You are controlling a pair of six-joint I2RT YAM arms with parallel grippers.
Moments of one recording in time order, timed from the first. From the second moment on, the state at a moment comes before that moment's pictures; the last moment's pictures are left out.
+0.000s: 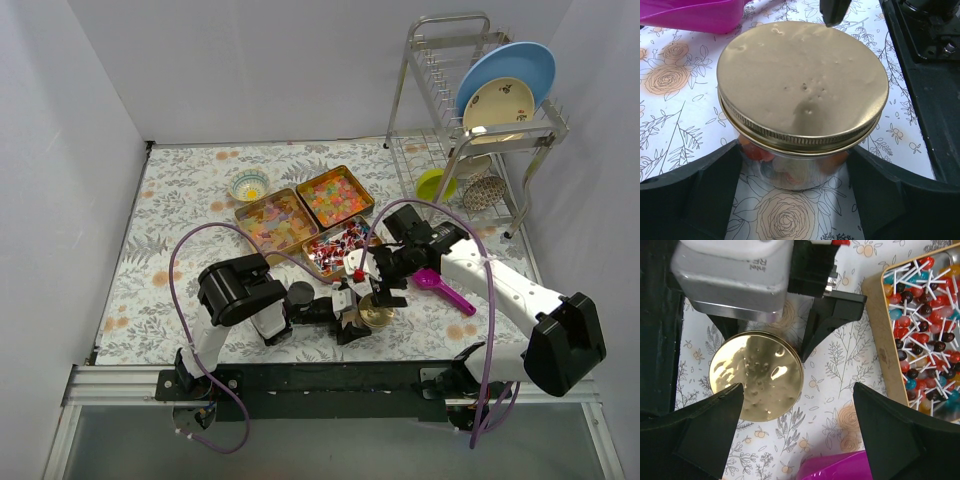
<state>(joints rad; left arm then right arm) -1.00 2.10 0.46 1.43 0.50 0.07 0.64 1.31 1.00 -0.88 -0.58 -1.10</state>
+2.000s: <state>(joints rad) -0.99 2.09 0.46 1.43 0.44 0.07 0.55 1.48 0.96 -0.77 -0.71 -0.95</state>
